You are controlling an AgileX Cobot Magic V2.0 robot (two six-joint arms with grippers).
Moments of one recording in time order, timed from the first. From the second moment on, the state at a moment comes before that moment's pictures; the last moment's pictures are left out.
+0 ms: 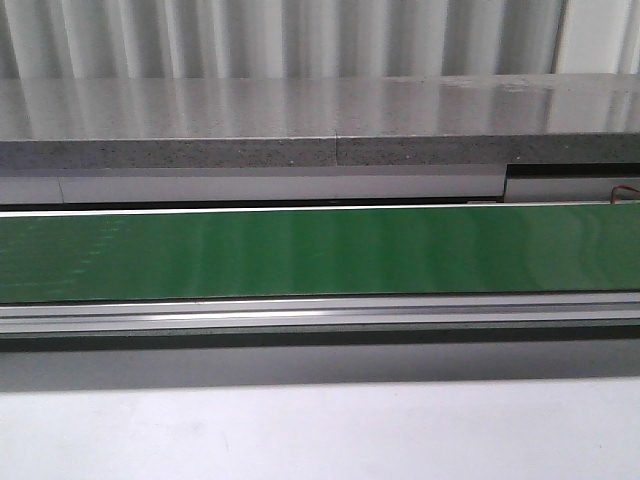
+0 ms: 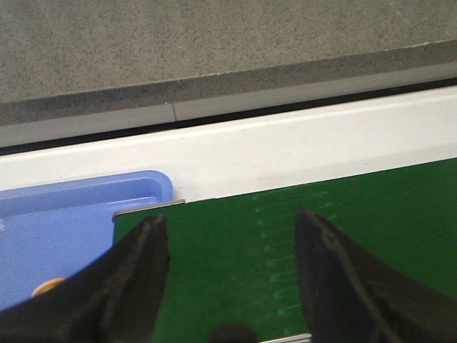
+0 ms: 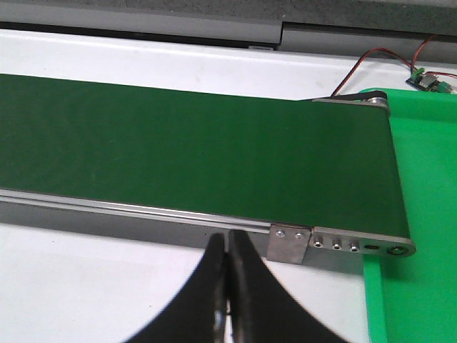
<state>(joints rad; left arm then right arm) 0.12 0.72 -0.74 -0.42 0.61 0.54 -0.12 0.43 -0.48 0.32 0.63 -0.32</state>
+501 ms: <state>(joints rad) 0.05 0.38 -0.52 -0.44 0.47 0.54 -0.12 0.43 -0.48 0.32 0.63 -0.32</state>
